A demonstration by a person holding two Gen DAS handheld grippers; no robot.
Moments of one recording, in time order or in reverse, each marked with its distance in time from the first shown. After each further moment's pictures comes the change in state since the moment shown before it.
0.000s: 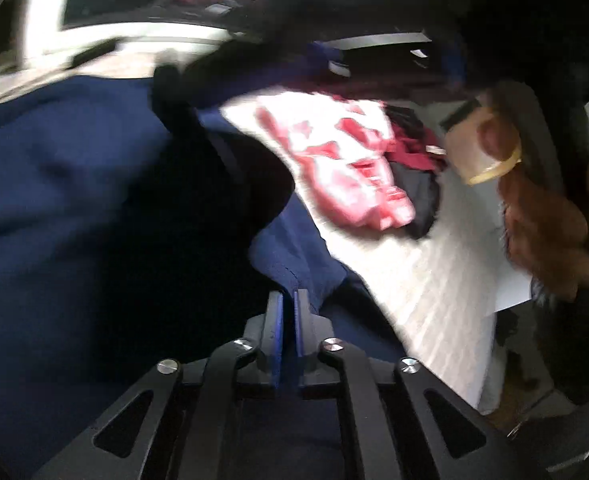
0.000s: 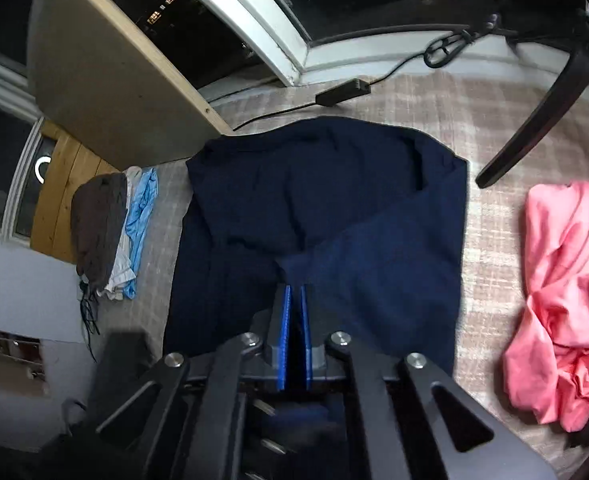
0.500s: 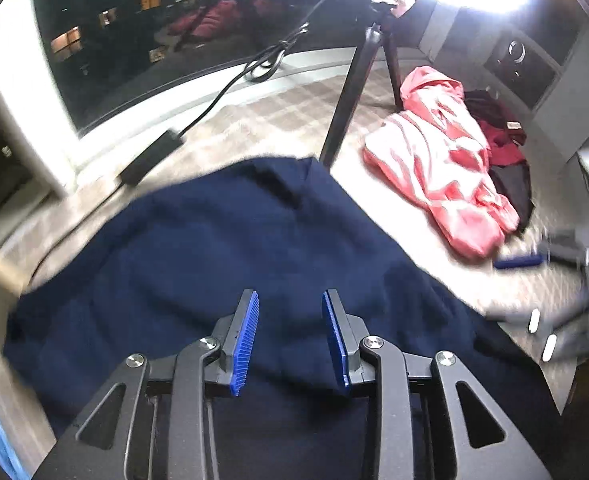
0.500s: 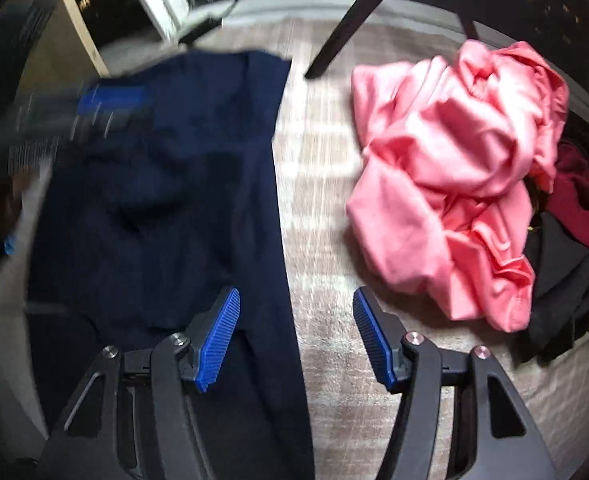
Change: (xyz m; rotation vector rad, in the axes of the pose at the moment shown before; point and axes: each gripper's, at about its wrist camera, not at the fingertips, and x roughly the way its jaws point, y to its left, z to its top) left arm 0.042 0.025 0.127 0.275 0.081 0.229; right arm 0.009 -0.058 -0.115 0.008 0.005 -0.423
